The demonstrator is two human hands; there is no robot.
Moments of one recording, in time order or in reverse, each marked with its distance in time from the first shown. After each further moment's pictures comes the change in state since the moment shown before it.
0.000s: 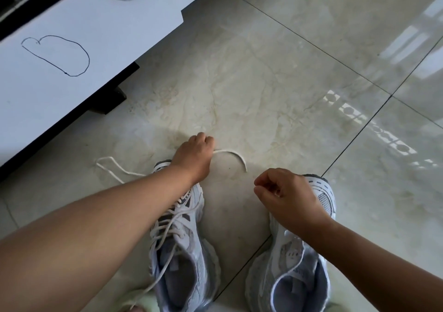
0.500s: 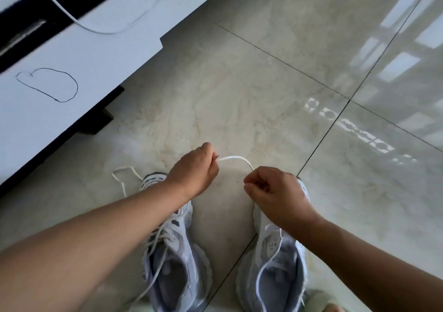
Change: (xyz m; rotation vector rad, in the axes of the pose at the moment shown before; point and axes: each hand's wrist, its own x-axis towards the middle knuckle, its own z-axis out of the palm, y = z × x) left_hand -0.030 0.038 -0.038 -0.381 0.162 0.091; right_hand -0.019 -0.021 -0.027 0.030 0.079 0.070
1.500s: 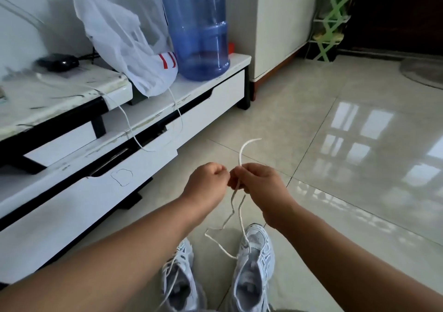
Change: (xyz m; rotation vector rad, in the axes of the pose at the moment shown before) left_hand -0.145 0.196 -0.189 -0.619 0.222 -0.102; right_hand -0.118 -0.144 -0.139 0.690 0.194 -0.055
